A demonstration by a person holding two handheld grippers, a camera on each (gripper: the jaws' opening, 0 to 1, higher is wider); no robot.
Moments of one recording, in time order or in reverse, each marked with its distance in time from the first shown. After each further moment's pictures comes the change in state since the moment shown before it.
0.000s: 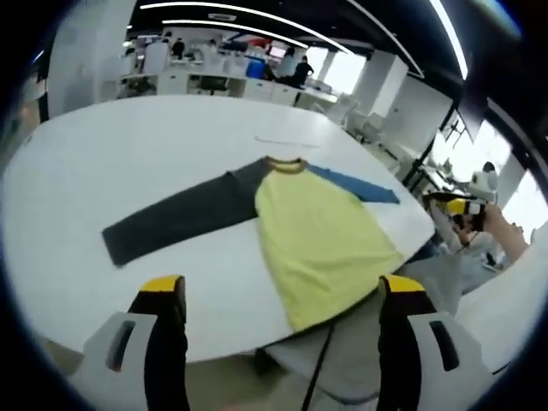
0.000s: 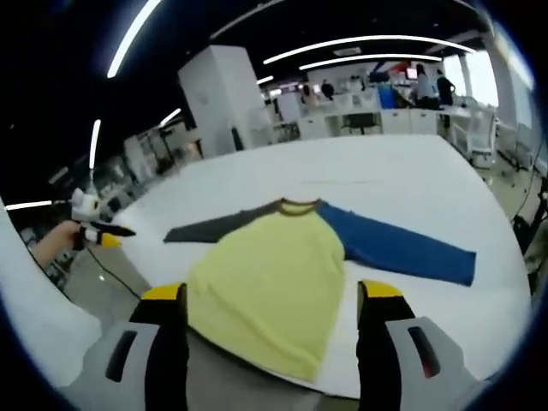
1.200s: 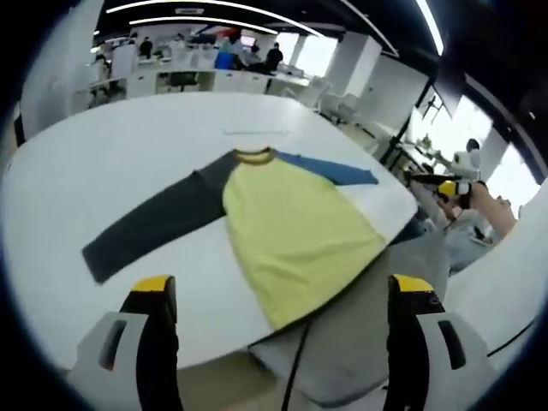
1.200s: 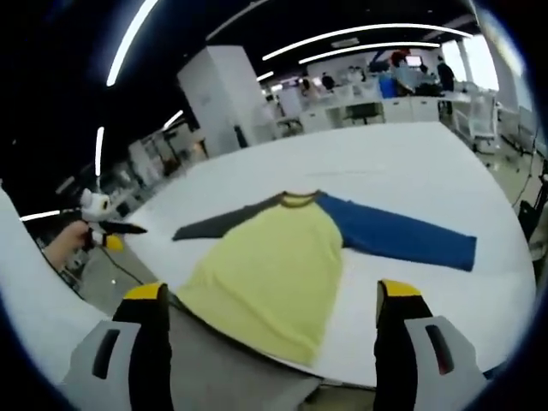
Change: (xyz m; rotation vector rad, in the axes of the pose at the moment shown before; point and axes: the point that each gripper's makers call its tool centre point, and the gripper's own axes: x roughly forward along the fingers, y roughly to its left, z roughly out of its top) left arm 0.011 -0.035 0.003 0.100 0.072 -0.094; right arm -0.018 -0.004 -0.010 0.062 0.017 0.042
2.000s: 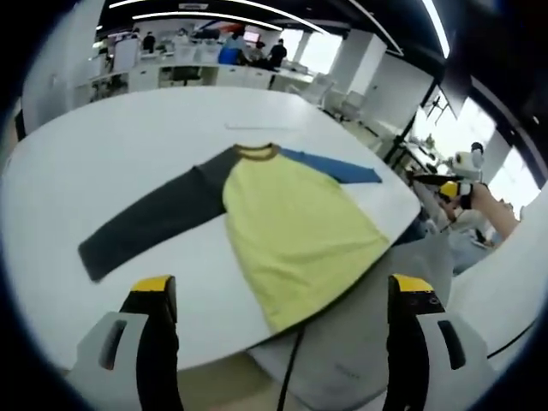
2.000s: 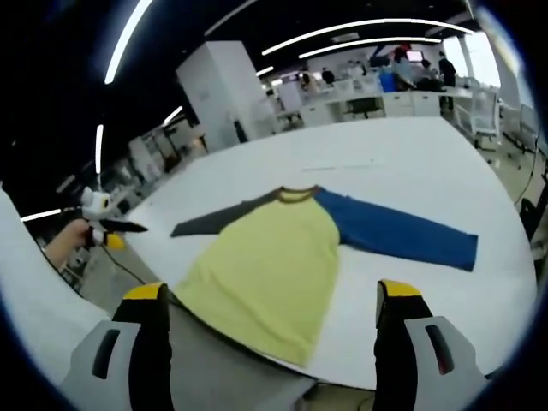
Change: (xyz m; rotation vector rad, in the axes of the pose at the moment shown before) left arm 0.013 0.000 -0.001 -0.021 0.023 0.004; right arm 0.008 -0.015 -0.002 0.013 0.032 0.009
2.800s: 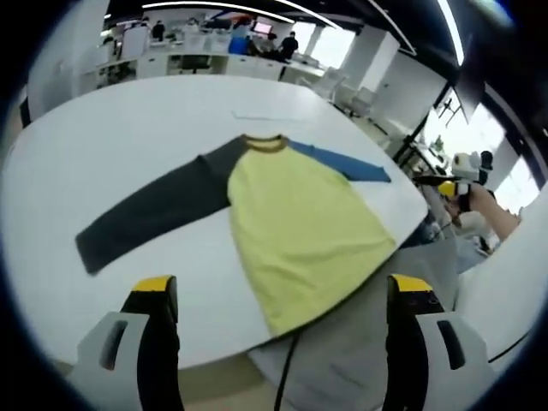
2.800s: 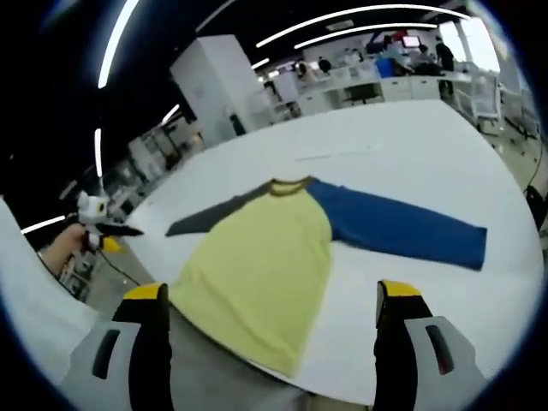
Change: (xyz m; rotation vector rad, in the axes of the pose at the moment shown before) left arm 0.019 0.009 0.003 -0.048 0.042 0.028; right arm 0.029 -0.037 0.001 0.047 0.042 0.025
